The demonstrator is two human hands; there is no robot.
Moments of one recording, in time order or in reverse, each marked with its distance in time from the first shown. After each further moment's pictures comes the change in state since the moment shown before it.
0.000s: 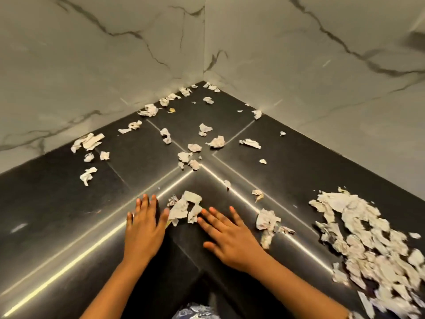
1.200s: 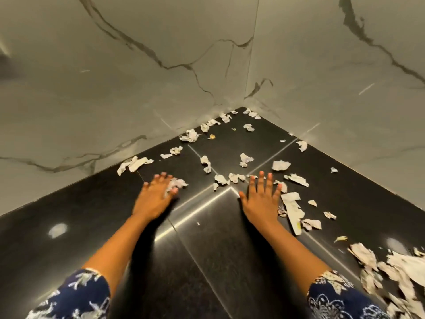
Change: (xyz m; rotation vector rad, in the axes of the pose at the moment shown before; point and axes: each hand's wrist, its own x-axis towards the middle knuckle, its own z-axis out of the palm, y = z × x) left_hand 0.180 -0.079 -0.061 0.150 -0.057 0.112; right_hand 0.188 0.062 -0.016 0.006 0.148 0.571
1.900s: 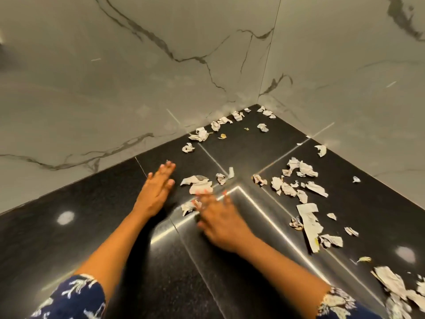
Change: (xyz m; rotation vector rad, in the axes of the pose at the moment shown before) left_hand 0.022 -0.023 -0.003 -0.318 0.177 0.152; right_hand -0.017 -0.085 0.013 0.186 0.228 -0.854
